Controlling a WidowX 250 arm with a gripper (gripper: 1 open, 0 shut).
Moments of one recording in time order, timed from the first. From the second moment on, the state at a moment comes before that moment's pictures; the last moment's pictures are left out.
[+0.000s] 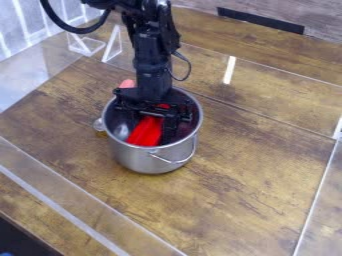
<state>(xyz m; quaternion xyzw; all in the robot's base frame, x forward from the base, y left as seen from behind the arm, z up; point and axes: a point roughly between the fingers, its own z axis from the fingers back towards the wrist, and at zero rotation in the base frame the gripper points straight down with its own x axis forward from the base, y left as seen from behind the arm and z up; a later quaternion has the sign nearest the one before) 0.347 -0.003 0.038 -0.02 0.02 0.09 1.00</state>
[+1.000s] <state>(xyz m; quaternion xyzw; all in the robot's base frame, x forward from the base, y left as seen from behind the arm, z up) 0.332 -0.003 0.077 -0.05 0.00 0.01 1.00</state>
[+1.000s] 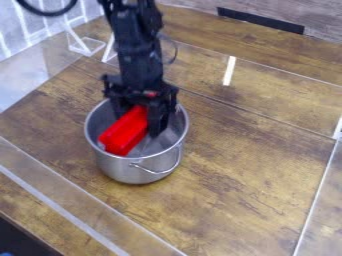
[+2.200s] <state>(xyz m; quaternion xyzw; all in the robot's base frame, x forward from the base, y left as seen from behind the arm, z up) 0.379 -0.137 0.067 -0.09 -0.06 -0.06 0.99</state>
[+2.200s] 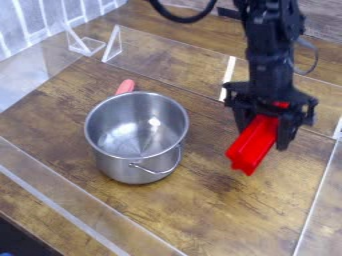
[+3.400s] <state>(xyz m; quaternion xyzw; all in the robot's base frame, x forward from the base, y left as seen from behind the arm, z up) 0.399 -0.103 0.071 -0.09 -0.06 0.01 0.99</state>
